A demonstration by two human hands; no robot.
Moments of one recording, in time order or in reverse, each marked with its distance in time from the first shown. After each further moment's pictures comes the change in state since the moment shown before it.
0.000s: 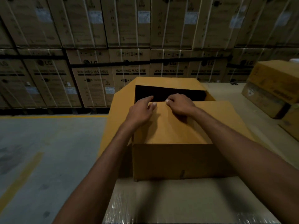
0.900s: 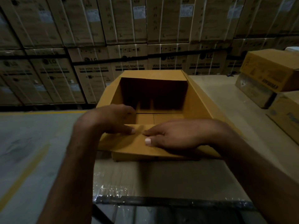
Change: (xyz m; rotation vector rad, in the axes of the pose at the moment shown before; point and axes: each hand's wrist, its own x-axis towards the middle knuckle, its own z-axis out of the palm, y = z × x) left_hand -0.118 0.144 -0.045 0.297 -0.536 -0.284; right_hand -0.217 0.039 -0.112 -0.177 -0.724 -0.365
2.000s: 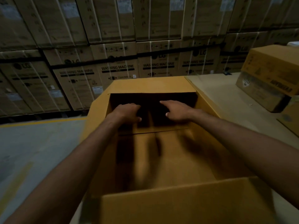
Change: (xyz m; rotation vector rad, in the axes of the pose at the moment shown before) left_hand 0.309 -0.042 -0.022 0.369 0.134 0.205; right_hand 0.251 0.183 -0.085 0.083 0.400 0.267
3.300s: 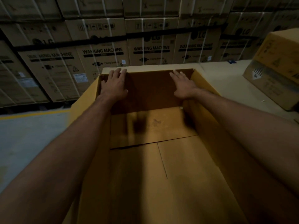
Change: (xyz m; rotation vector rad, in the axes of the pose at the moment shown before) left_hand 0.209 -0.109 0.010 -0.125 0.307 -0.108; right_hand 0.207 0.075 -0.018 -0.129 0.170 0.186
